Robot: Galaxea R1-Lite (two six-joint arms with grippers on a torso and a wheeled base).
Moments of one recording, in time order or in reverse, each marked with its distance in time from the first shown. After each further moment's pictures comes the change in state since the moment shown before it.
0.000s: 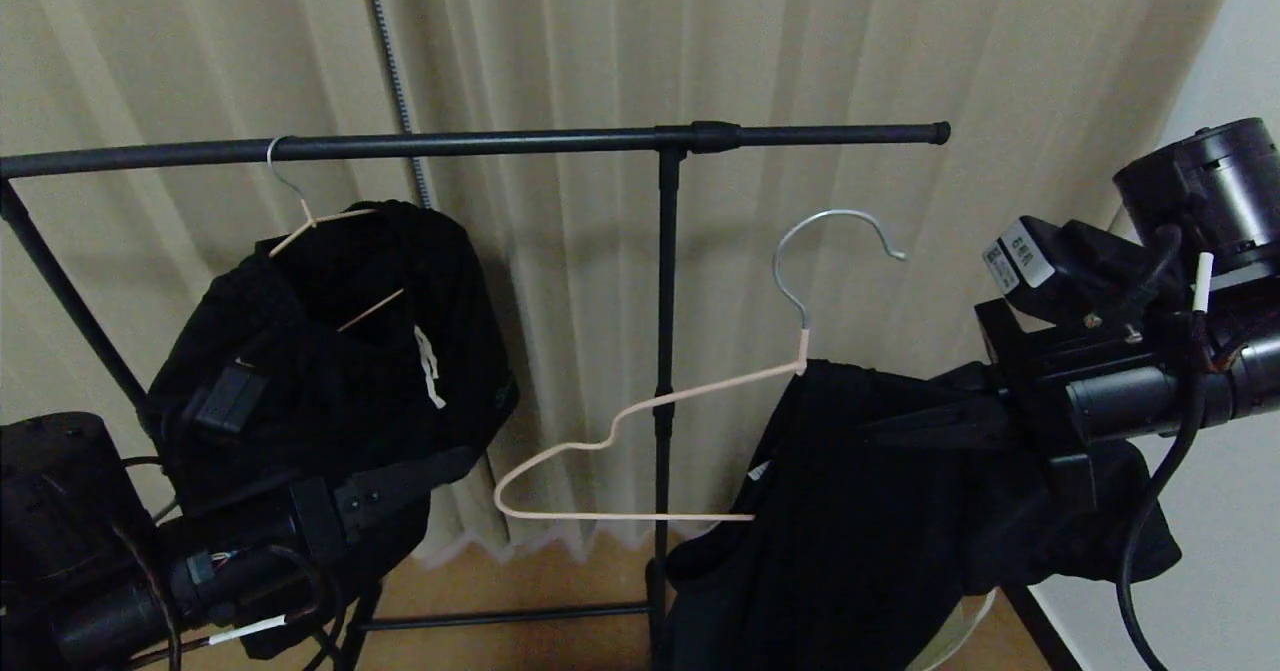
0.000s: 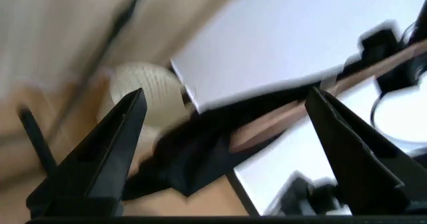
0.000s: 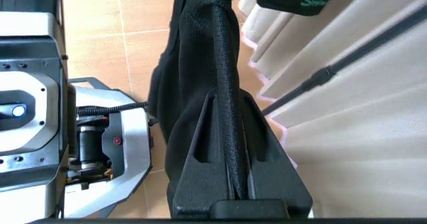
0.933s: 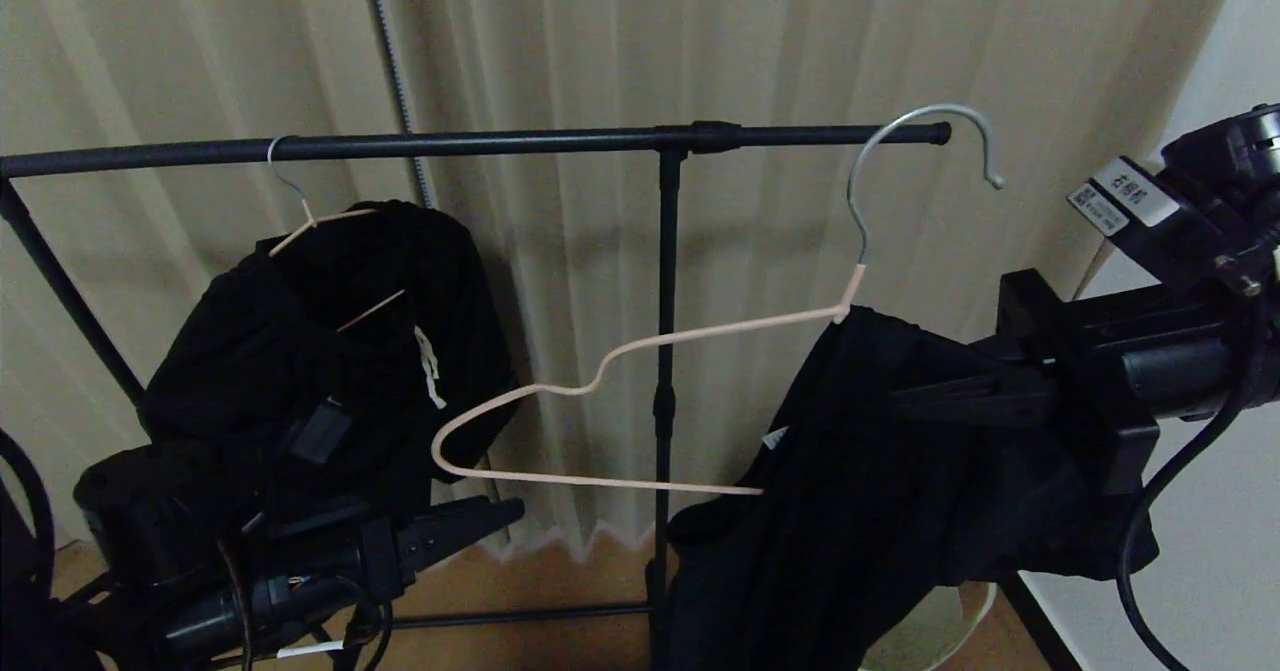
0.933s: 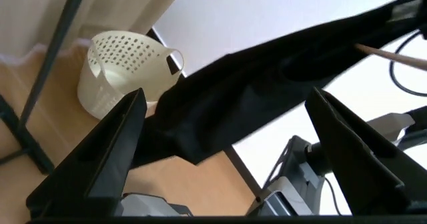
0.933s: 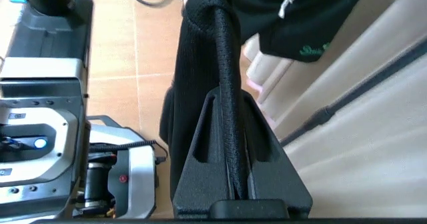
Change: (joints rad) left arm -0.046 0.270 0.036 -0.265 -0.103 0.039; right arm -0.044 -0.028 0.024 -0.084 0.242 0.039
